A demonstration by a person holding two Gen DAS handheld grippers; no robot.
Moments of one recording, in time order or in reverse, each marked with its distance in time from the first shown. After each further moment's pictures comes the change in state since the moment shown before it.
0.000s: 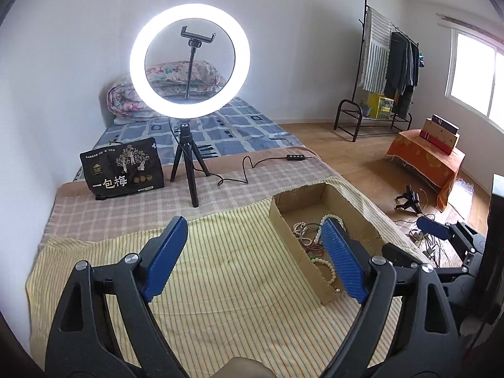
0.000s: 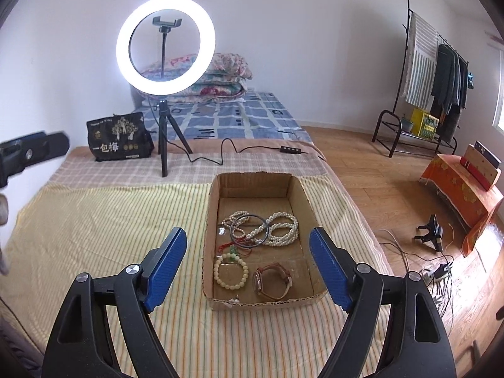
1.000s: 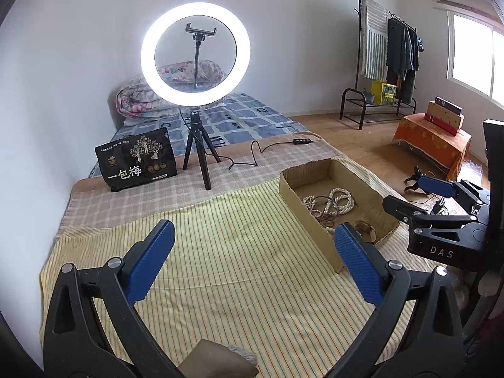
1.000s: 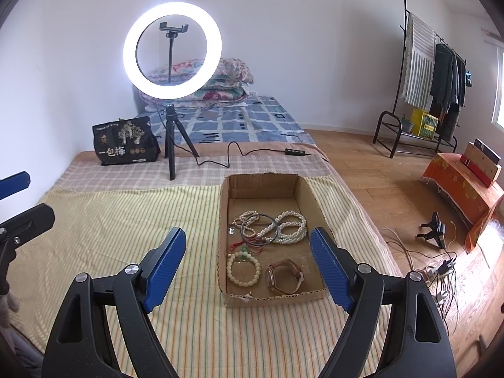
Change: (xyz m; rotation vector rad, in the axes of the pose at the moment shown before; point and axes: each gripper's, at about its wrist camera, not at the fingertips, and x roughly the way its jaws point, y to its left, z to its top) left arm -0.024 -0.003 -0.044 0.067 0.011 0.048; right arm -0.009 0.015 -0.008 0.014 -0.021 0.002
